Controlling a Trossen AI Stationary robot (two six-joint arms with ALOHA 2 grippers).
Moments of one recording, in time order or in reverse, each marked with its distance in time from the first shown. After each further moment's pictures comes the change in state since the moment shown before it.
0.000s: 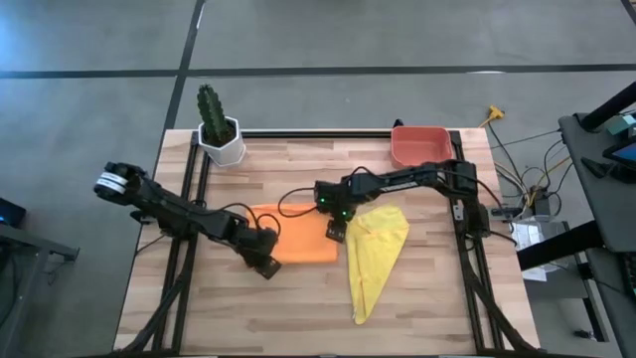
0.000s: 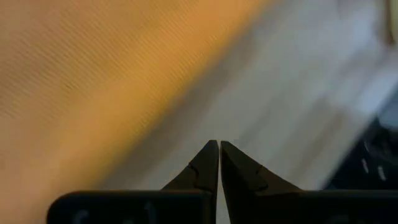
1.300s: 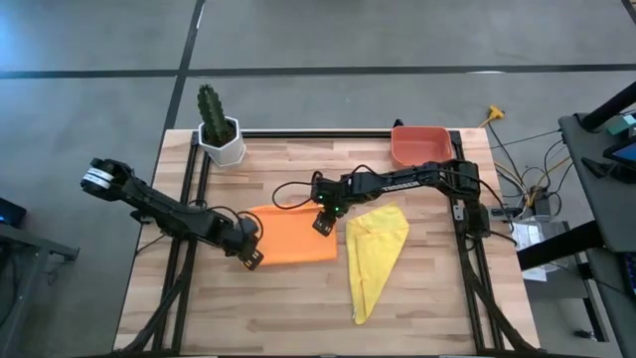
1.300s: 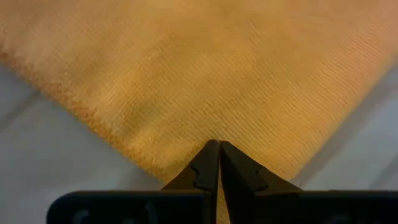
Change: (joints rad) left arm -0.052 -0.154 -0.165 -0.175 -0.307 0.015; right arm 0.000 -0.022 0.004 0.150 0.105 0.227
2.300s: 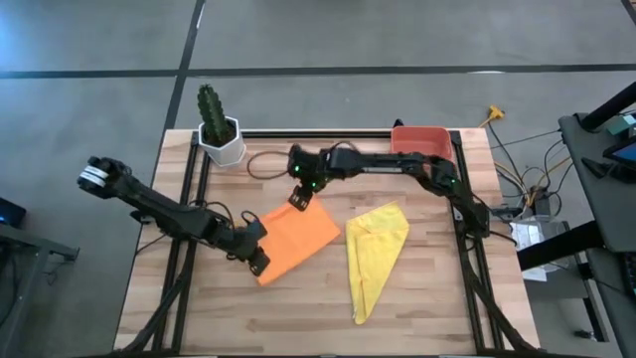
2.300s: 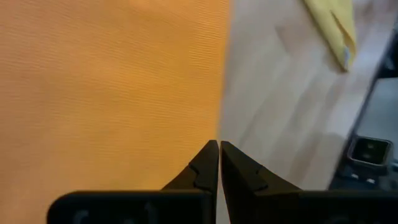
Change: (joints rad) left arm -0.036 -0.073 0.094 0.133 -0.006 0.001; right arm -0.087 0.198 0.542 -0.270 0.049 -0.128
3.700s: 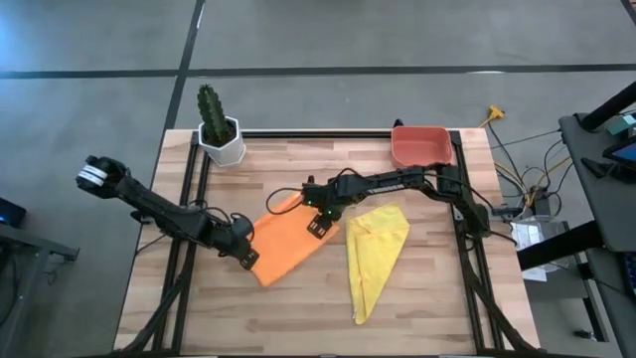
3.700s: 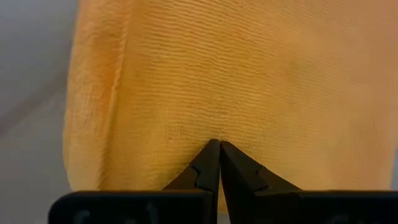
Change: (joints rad) left arm -0.017 0.014 -0.193 -0.060 -0.065 -0.053; right arm 0.100 -0.048 -0.344 0.041 -0.026 0.202
